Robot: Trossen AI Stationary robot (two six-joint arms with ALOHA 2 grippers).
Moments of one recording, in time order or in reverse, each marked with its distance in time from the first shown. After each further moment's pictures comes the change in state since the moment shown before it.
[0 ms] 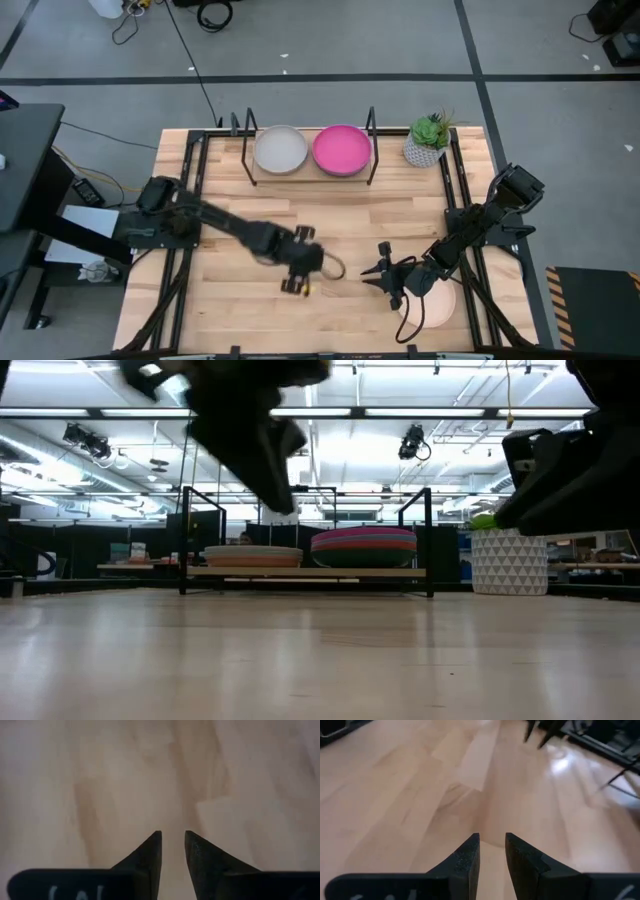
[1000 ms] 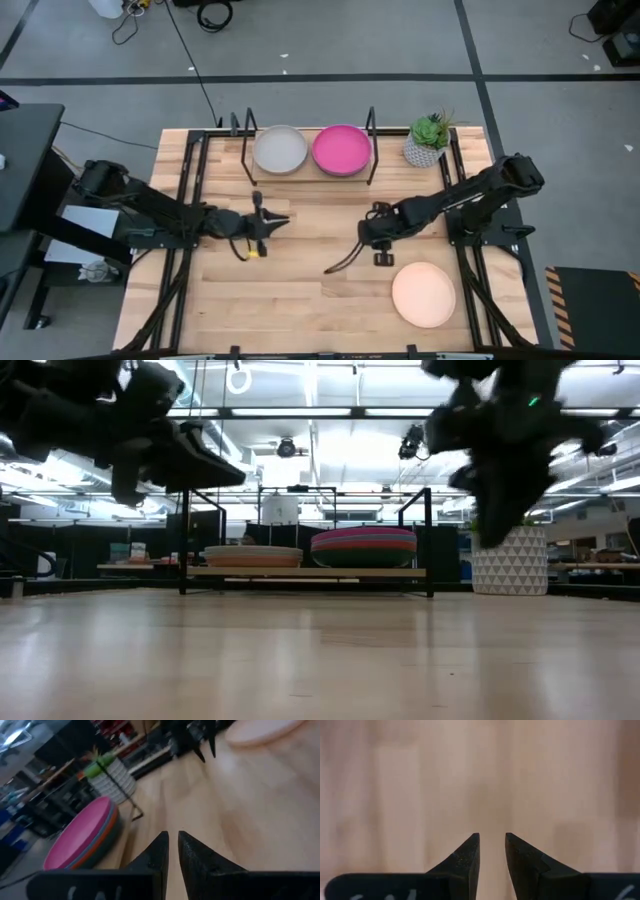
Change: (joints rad) left arm 0.057 -0.558 -1.040 1.329 -0.340 0.514; right arm -0.470 -0.082 0.479 -1.267 -0.509 0.287
